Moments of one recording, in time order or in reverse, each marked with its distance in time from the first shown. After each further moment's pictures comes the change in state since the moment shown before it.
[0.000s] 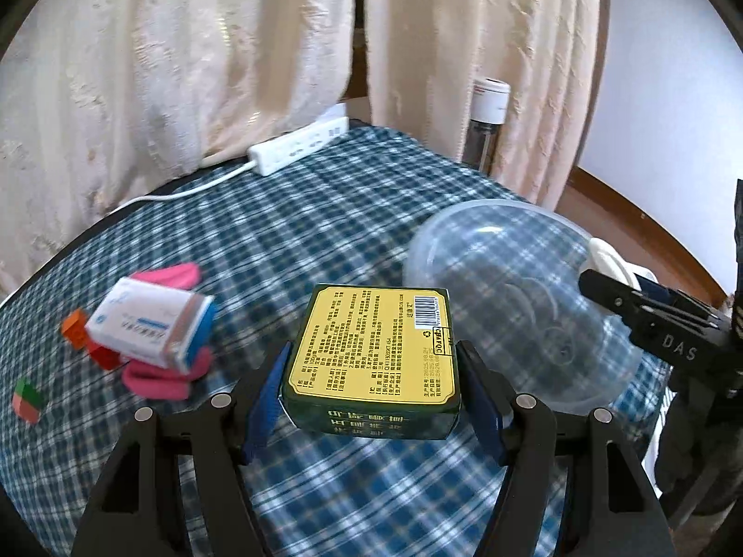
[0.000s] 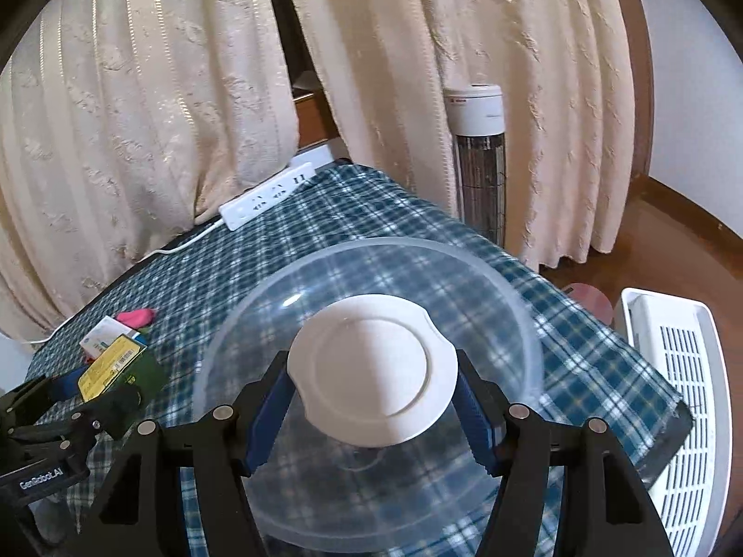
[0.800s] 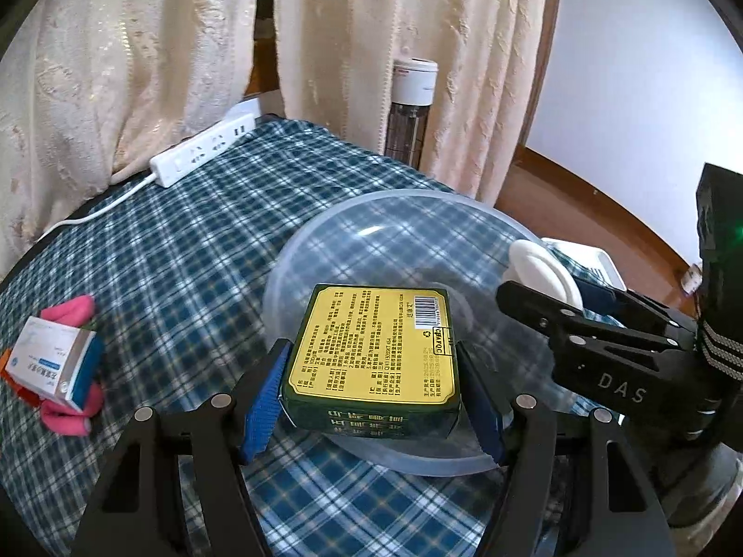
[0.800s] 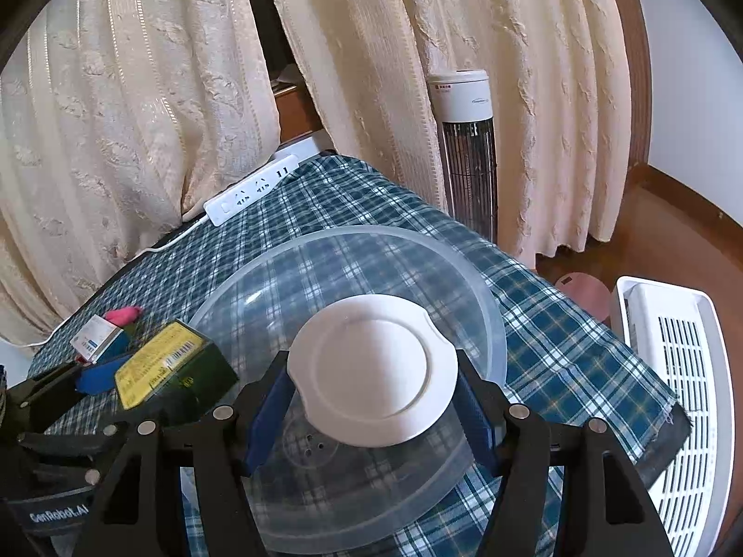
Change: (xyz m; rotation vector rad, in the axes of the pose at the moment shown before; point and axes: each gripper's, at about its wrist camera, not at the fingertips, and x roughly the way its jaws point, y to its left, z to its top) left arm 0.034 -0.066 0.012 0.079 0.036 -0.152; right arm 0.009 -0.023 -0.002 0.021 0.025 0.019
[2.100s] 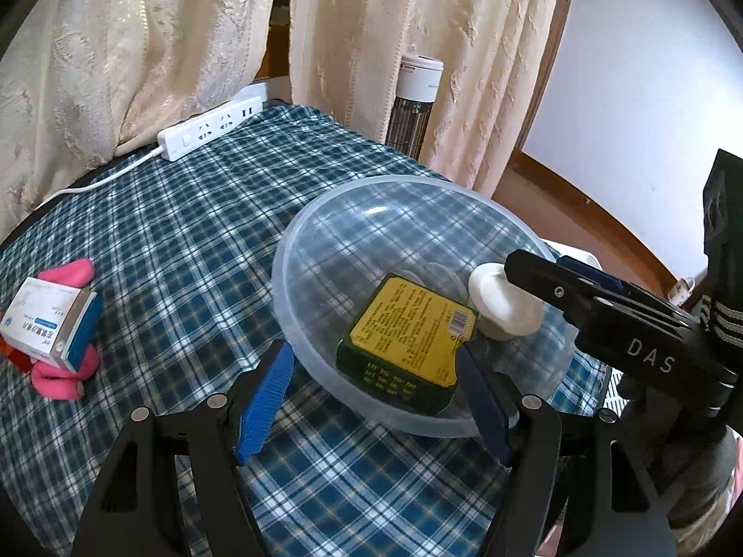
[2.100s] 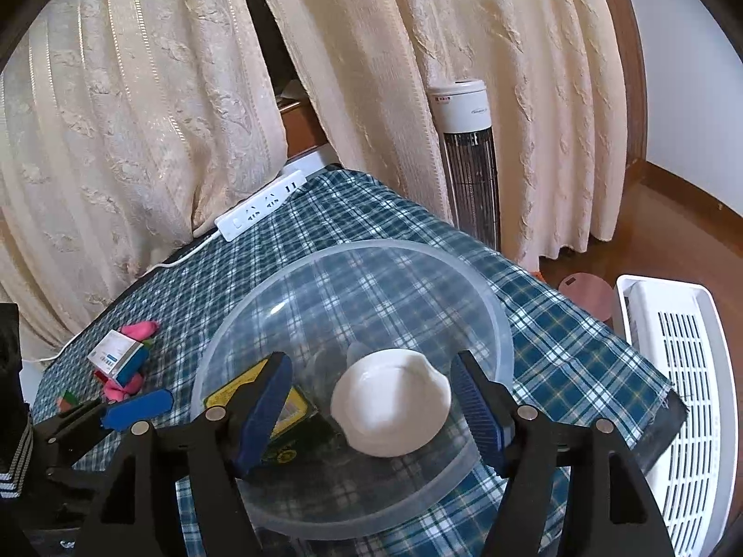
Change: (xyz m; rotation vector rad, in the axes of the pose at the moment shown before) left arm -0.014 0.014 -0.017 -0.063 0.014 -0.044; right arm -0.019 0.013 0.001 0.032 -0.032 0.016
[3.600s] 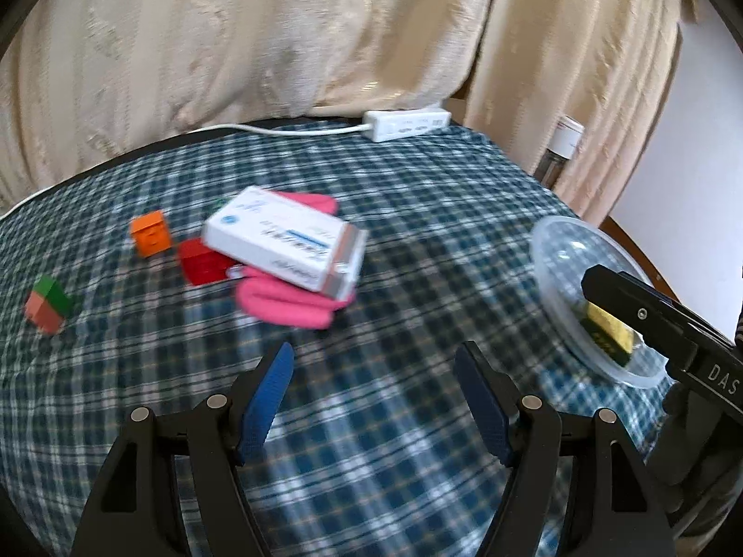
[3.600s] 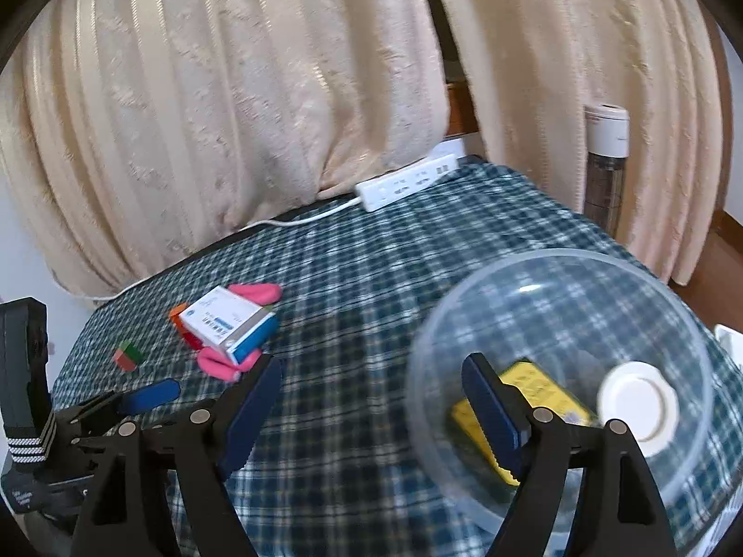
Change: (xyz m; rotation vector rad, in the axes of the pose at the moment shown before) left arm -0.077 0.153 -0.056 -0.266 -0.067 0.206; right arm 0.022 0.145 -0.017 -0.195 0.045 0.208
